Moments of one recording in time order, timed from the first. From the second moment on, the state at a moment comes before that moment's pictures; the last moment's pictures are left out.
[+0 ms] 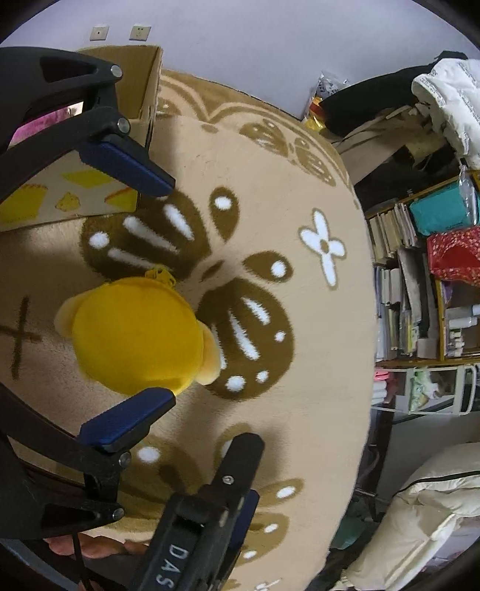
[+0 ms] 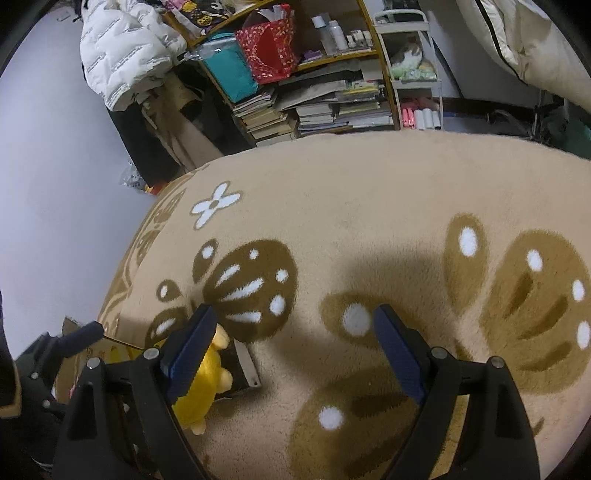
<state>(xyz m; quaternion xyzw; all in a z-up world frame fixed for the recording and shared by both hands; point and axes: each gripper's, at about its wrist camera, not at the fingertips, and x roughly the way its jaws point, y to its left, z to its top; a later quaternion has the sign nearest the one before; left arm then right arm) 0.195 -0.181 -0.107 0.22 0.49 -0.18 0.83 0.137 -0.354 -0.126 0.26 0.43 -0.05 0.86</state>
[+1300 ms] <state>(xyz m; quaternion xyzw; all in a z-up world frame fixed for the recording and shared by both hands) 0.194 -0.166 -0.150 0.17 0.54 -0.17 0.81 0.146 -0.336 -0.163 0.27 0.46 0.00 0.84</state>
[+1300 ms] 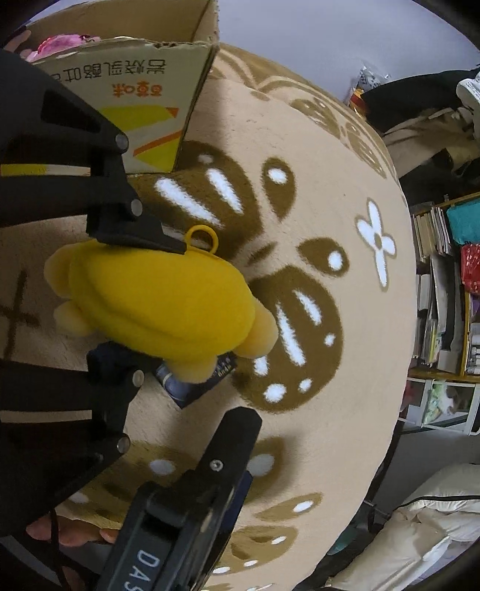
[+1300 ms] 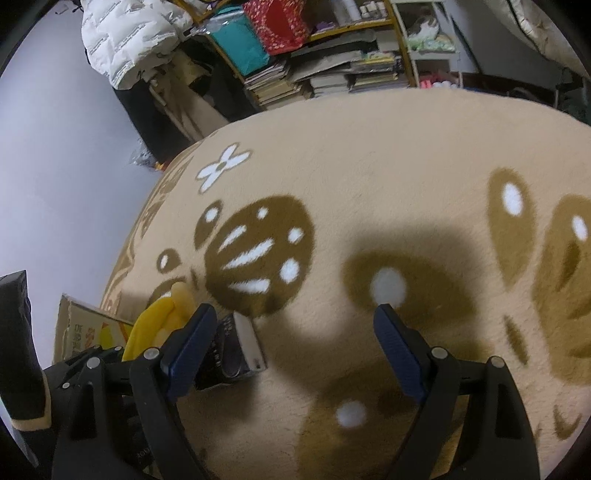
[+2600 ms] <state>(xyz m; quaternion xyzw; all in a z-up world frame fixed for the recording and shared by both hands) 0.159 -0.117 -0.144 0.13 0.54 -0.10 0.83 0.167 -0.254 -0.174 0.13 0.53 0.10 0.83</state>
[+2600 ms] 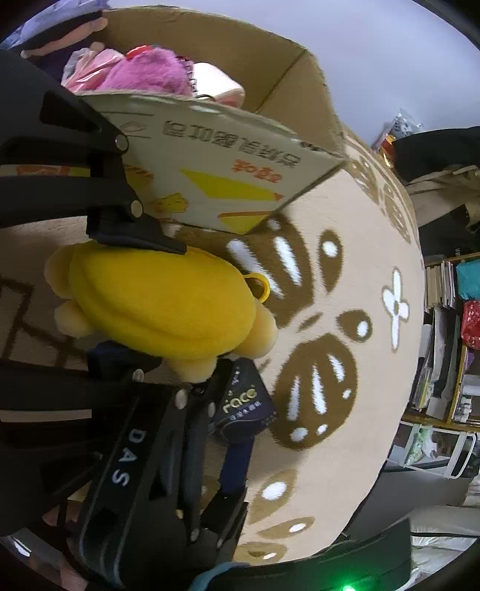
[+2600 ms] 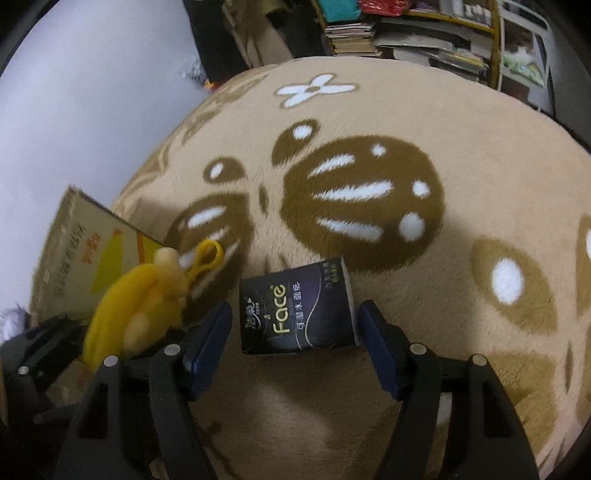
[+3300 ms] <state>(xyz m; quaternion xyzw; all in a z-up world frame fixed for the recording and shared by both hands) 0.146 -0.108 -0.087 0.12 0.50 -0.11 0.85 0.139 -0.268 -0.127 0.15 0.49 0.03 0.86</state>
